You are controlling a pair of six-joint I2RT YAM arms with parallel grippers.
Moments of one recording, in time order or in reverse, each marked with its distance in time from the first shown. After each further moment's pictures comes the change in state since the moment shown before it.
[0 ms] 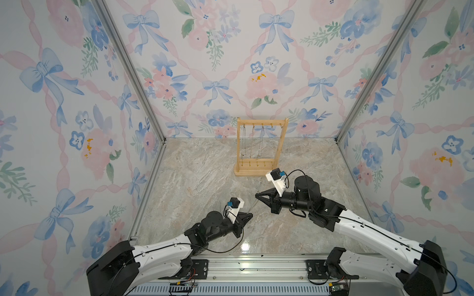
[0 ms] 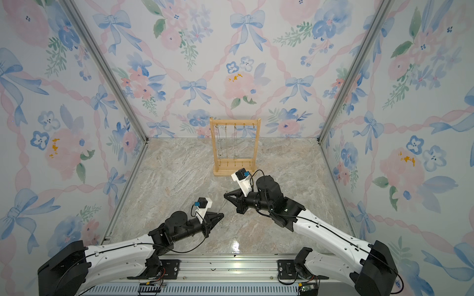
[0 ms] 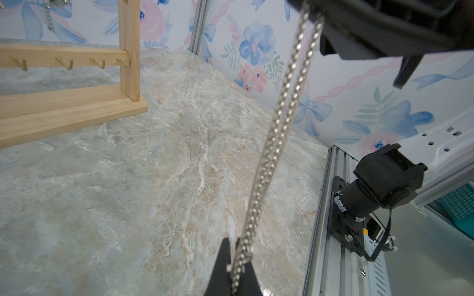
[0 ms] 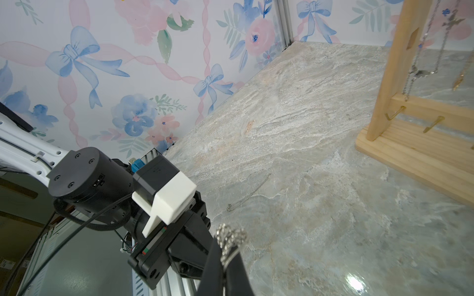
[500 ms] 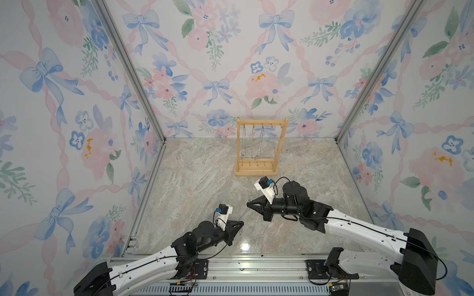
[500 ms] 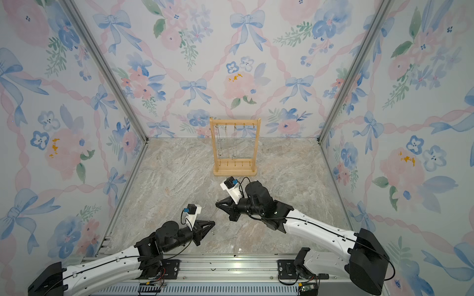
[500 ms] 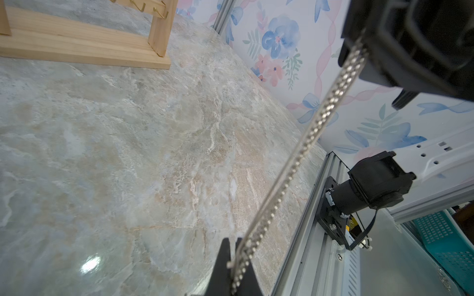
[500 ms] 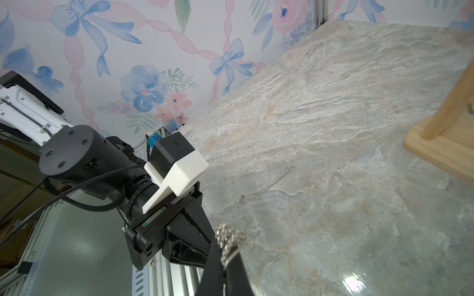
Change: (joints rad) left arm -0.037 -0.336 -0.101 -0.298 -0.073 -0.208; right arm 0.094 0.096 -0.028 0.094 -0.002 -0.045
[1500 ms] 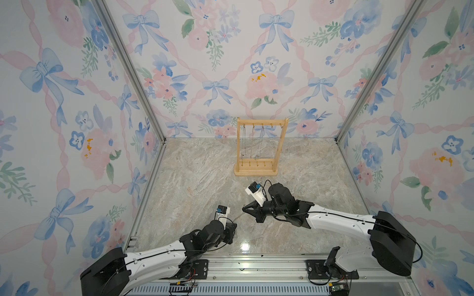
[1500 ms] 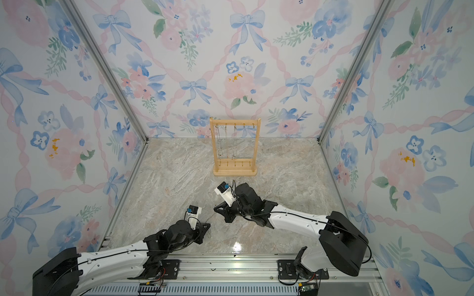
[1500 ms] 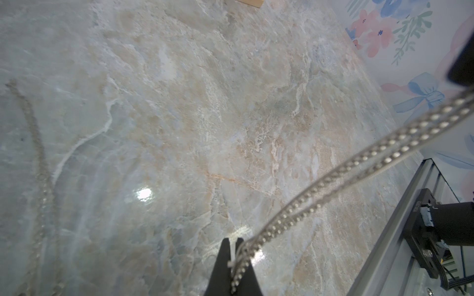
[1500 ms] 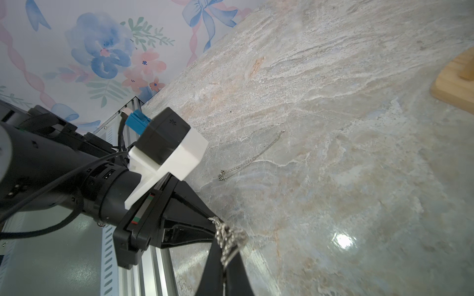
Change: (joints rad) left arm -0.007 0.266 0.032 -0.081 -0.196 -0.115; right arm -0.009 0.224 -0.006 0.061 0.009 -0.018
